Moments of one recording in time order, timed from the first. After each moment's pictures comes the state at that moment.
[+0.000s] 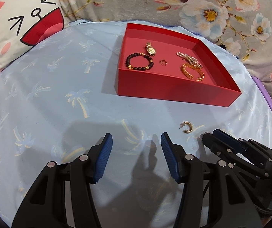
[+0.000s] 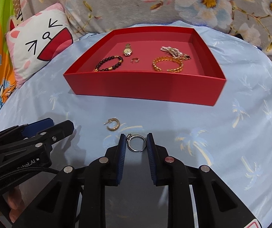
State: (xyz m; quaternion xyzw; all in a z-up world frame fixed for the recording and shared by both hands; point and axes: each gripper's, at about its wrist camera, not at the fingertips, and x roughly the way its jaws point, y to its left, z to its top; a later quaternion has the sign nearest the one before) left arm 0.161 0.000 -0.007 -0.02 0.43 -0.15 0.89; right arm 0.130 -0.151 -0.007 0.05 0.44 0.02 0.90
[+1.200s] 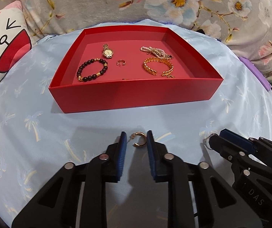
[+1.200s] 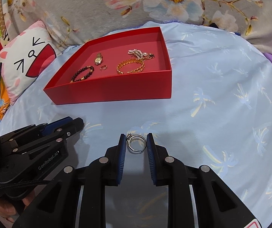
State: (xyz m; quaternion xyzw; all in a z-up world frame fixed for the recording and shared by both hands) left arm 0.167 -0.069 -0.017 0.05 0.41 -0.20 0.89; right arm 0.110 -0.203 -0.002 0.09 0.43 -0.02 0.90
